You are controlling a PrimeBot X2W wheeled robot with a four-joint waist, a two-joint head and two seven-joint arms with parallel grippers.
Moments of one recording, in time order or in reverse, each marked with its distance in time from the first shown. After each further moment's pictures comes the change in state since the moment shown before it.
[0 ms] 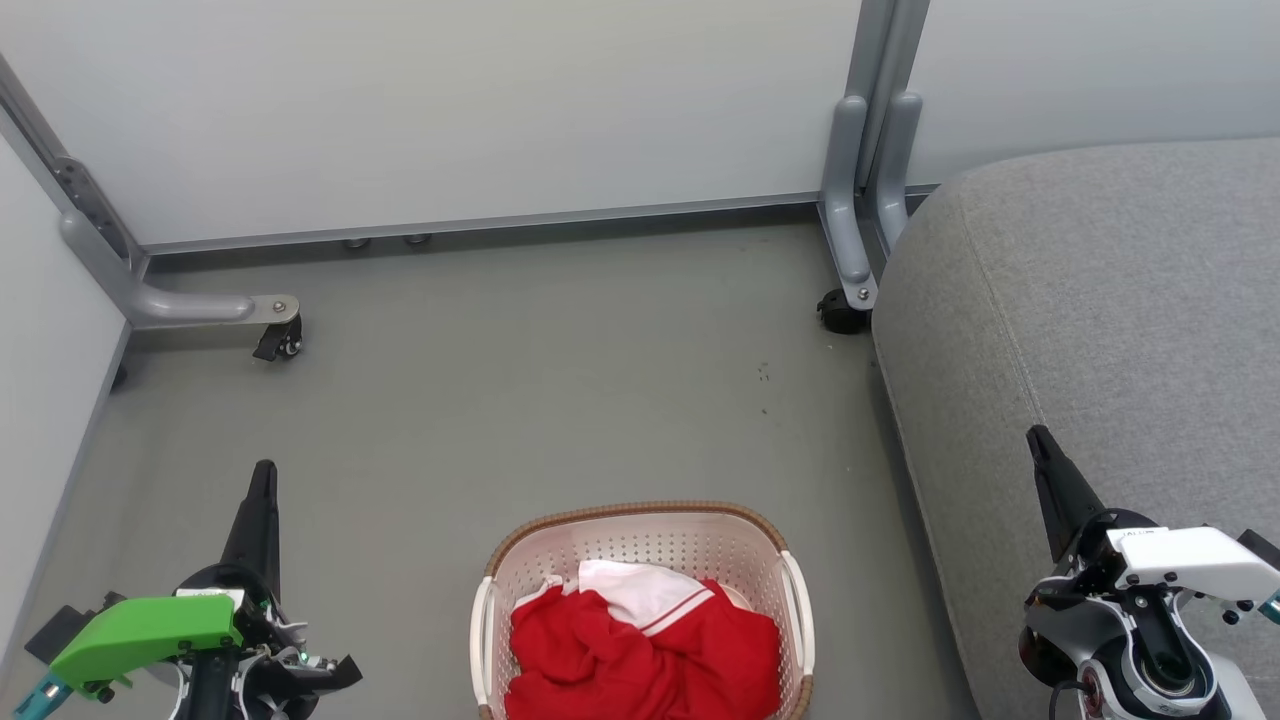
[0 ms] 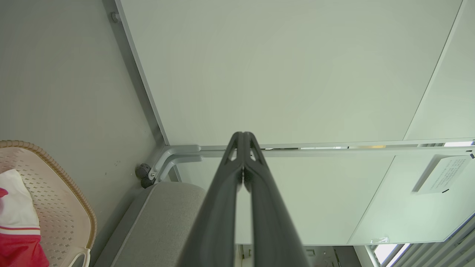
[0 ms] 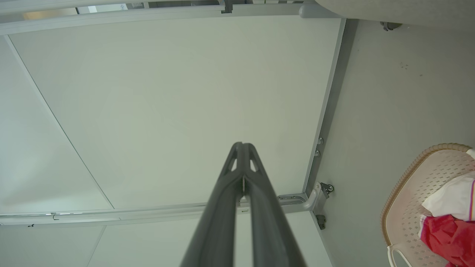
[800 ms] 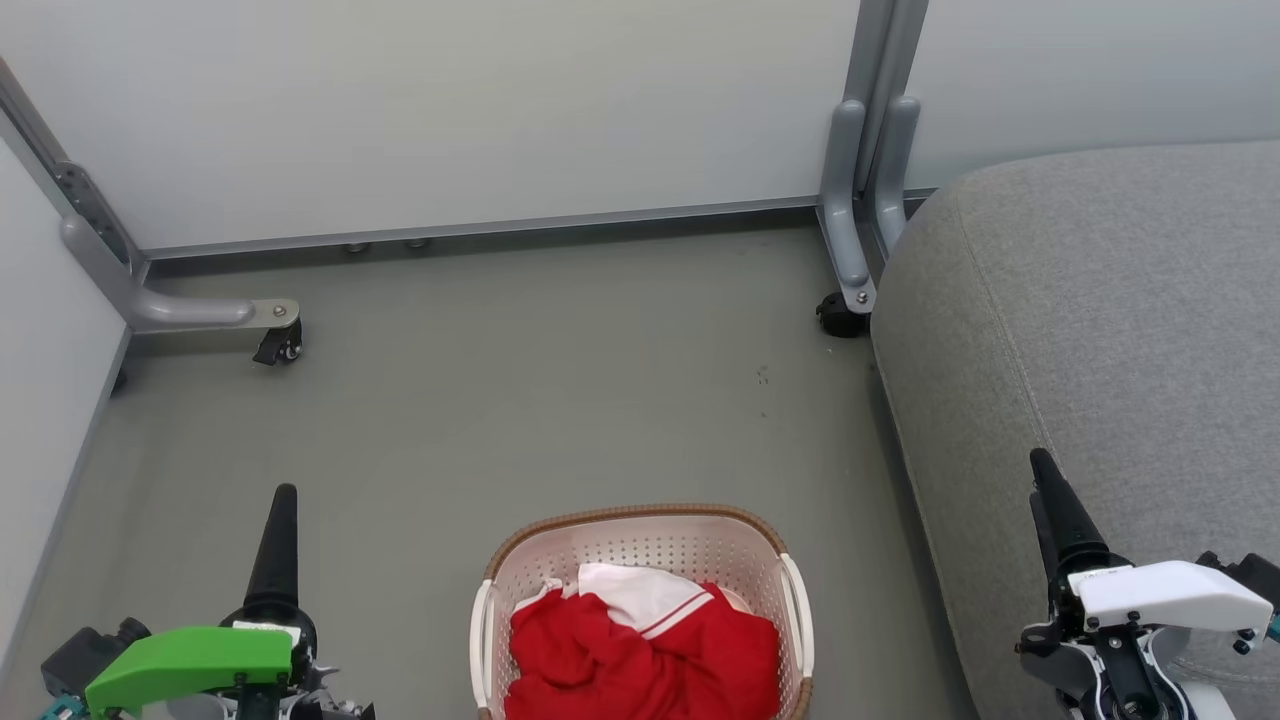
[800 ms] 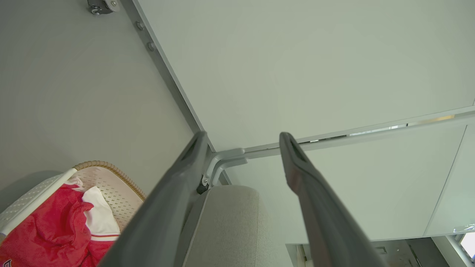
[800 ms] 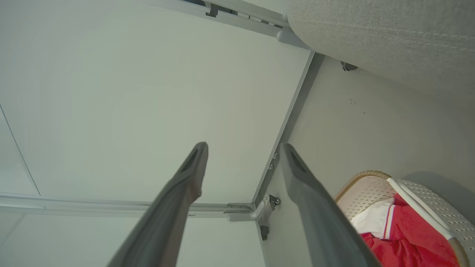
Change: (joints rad) left arm 0.057 -0.007 -0.040 0.009 0.258 0.007 -0.085; right arm 0.055 0.008 0.019 0.007 -0.262 -0.001 -0.082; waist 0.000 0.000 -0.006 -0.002
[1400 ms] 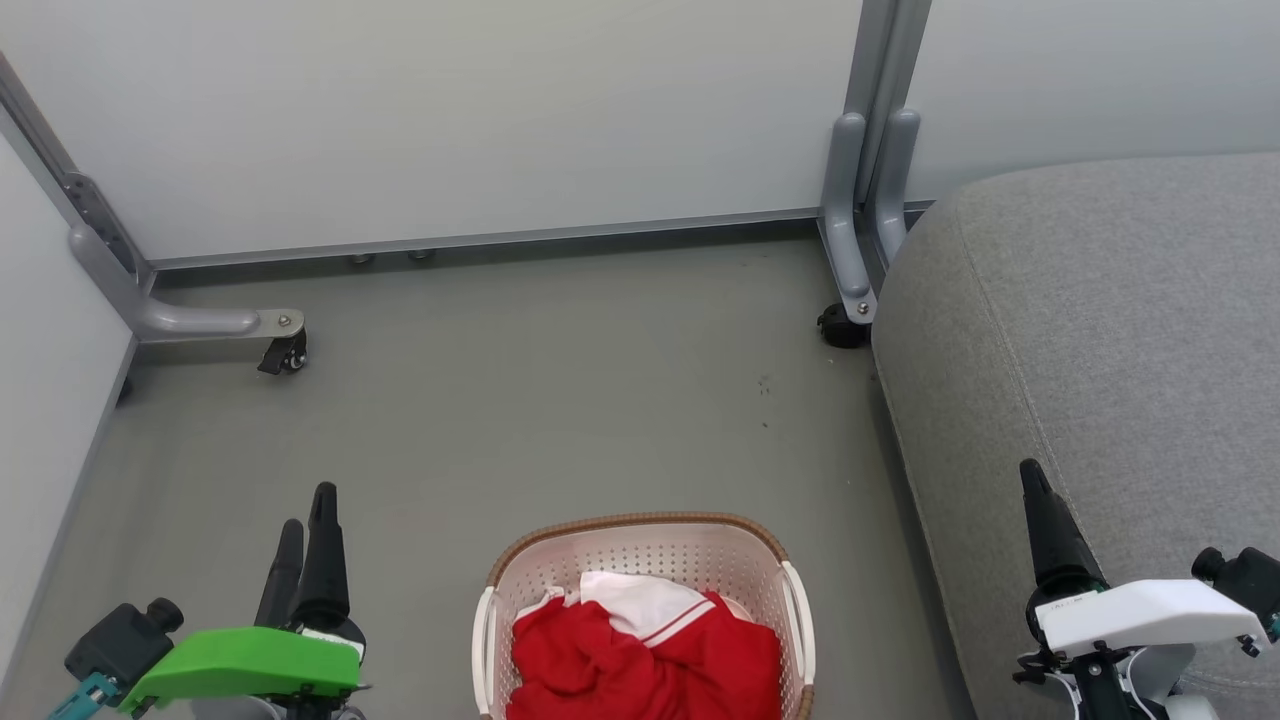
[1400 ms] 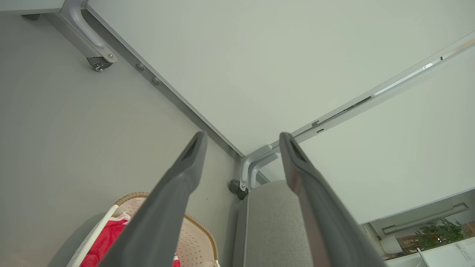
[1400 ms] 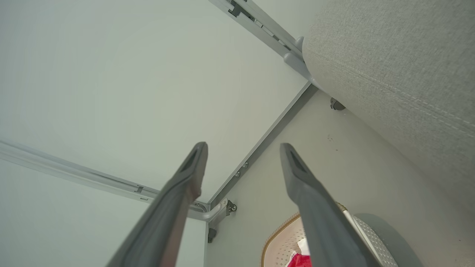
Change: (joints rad) left arm 0.053 0.000 -0.074 -0.114 0.340 0.048 -0.069; right arm 0.066 -0.001 0.037 -0.092 -0.337 0.000 -0.070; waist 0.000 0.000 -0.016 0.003
